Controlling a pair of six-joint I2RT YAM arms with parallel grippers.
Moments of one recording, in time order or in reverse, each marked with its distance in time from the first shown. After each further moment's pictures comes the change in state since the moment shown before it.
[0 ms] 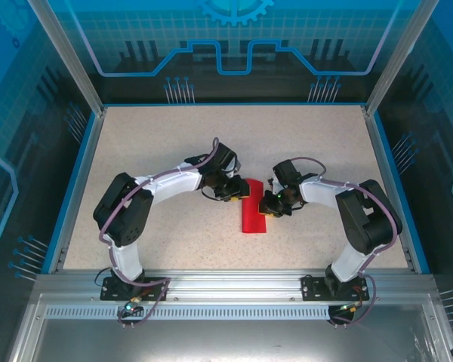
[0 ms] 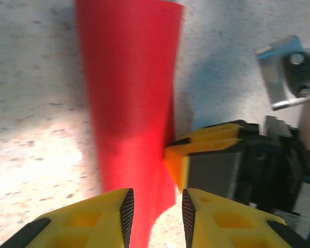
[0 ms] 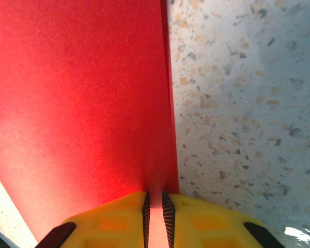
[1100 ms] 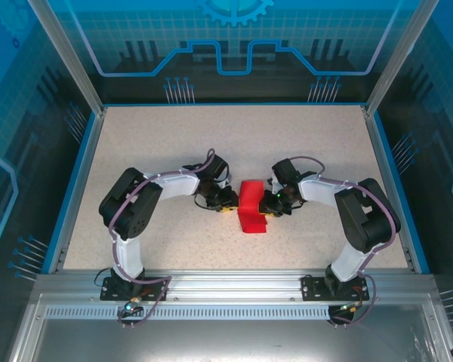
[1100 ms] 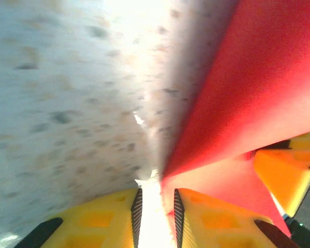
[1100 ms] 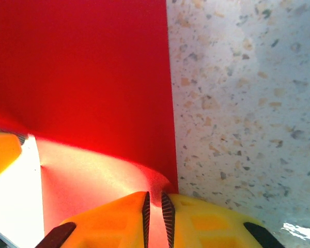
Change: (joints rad) left arm 0.068 0.058 -0.130 0.035 0.010 0.064; right arm 0.002 0.015 0.024 -0.035 0.004 -0.015
